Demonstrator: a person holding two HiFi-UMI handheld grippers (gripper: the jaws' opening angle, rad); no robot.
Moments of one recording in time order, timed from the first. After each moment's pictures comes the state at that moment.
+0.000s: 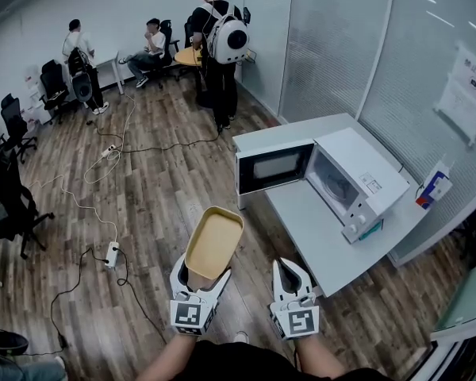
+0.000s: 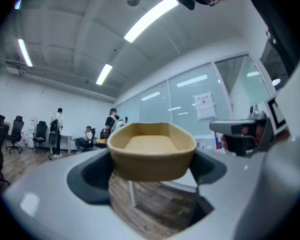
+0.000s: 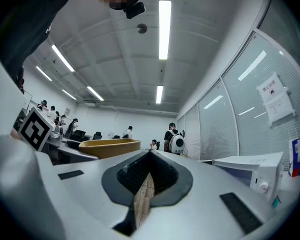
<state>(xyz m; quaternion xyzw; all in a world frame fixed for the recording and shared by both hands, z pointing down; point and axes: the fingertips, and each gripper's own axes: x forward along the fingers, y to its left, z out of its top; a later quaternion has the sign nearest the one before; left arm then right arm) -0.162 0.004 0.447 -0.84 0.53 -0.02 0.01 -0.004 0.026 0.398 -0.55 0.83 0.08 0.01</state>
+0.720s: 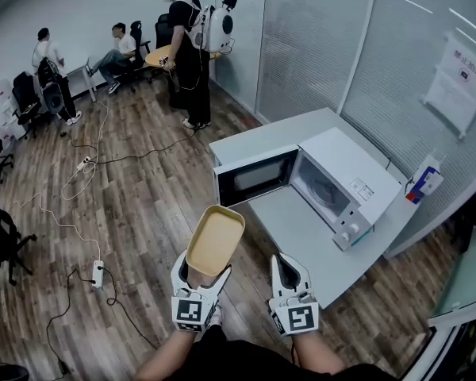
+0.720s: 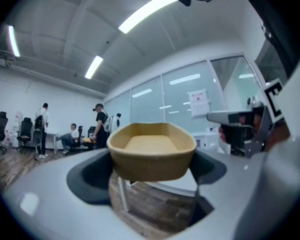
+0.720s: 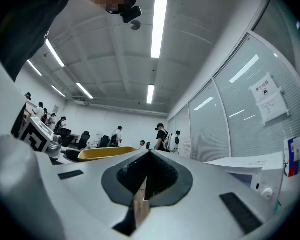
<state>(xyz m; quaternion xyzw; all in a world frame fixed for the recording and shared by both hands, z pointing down) -0.121 -0.101 0.463 -0.88 0.48 -0.03 0.01 0.027 -0.062 0.398 -0.59 0.80 0.08 0.02</state>
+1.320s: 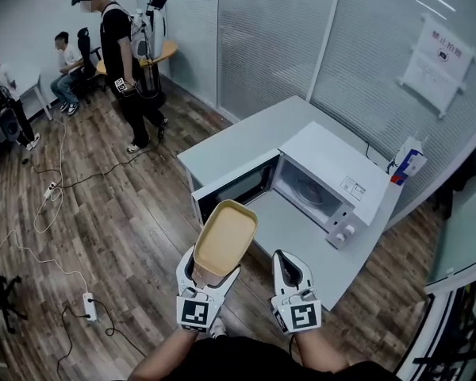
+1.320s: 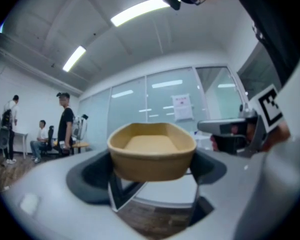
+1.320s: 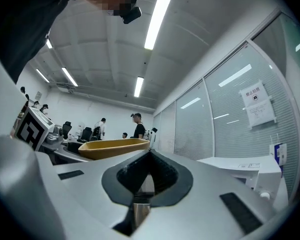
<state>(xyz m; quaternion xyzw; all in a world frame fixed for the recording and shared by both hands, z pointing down) -0.068 -0.201 0.449 -0.94 0.35 -0.01 0.03 0.050 -0.146 0.406 -0.67 0.74 0.08 -0.01</state>
